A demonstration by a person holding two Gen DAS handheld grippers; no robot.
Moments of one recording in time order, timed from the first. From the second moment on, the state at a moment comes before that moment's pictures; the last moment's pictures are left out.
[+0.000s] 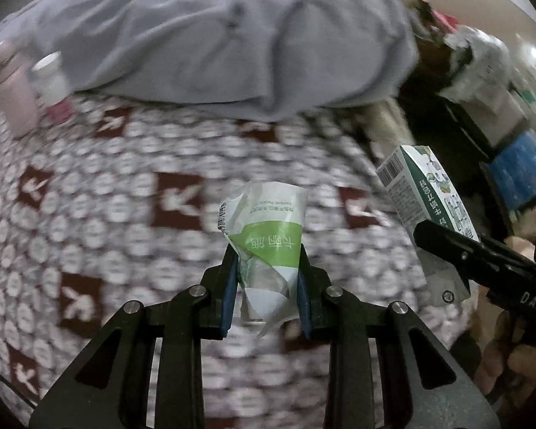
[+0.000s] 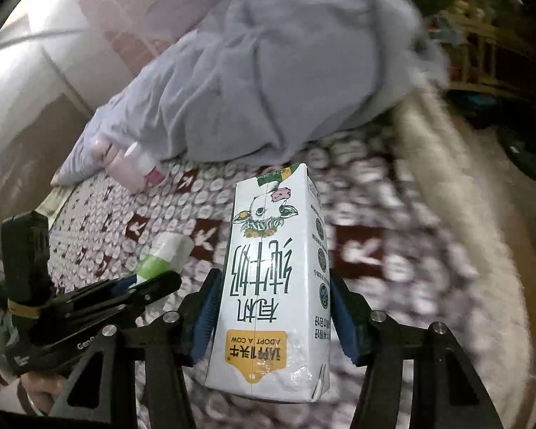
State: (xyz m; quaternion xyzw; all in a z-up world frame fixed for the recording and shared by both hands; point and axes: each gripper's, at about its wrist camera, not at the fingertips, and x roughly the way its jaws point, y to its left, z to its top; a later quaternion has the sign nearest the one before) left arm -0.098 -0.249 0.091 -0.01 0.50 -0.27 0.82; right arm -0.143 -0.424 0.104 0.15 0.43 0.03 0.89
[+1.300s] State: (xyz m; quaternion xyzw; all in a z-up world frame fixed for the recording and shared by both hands) left arm -0.204 -0.510 0.120 0.09 0.46 -0.47 0.75; right arm -0.352 -0.658 0.110 0.27 0.36 -0.20 0.87
